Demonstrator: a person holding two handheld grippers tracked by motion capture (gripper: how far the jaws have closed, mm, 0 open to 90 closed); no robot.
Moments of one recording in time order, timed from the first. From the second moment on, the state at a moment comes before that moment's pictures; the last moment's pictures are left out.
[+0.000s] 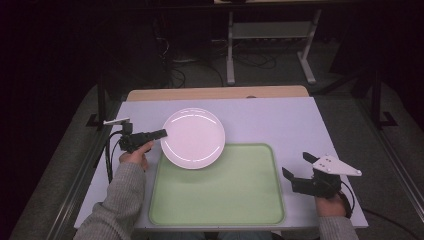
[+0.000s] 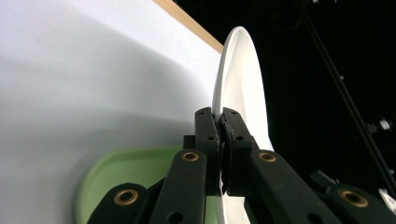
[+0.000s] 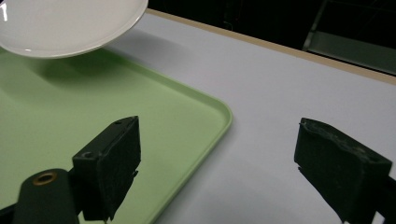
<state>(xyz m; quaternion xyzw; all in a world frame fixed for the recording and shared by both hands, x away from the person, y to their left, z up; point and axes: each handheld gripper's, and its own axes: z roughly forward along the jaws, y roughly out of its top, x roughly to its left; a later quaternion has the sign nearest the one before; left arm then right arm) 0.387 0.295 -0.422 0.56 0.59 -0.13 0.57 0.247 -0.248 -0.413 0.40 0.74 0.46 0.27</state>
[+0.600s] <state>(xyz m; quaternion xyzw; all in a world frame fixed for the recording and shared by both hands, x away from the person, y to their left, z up) 0.372 0.266 -0.435 0.61 0.56 -0.15 0.54 0.247 -0.248 -0.413 0.40 0.74 0.46 0.27</state>
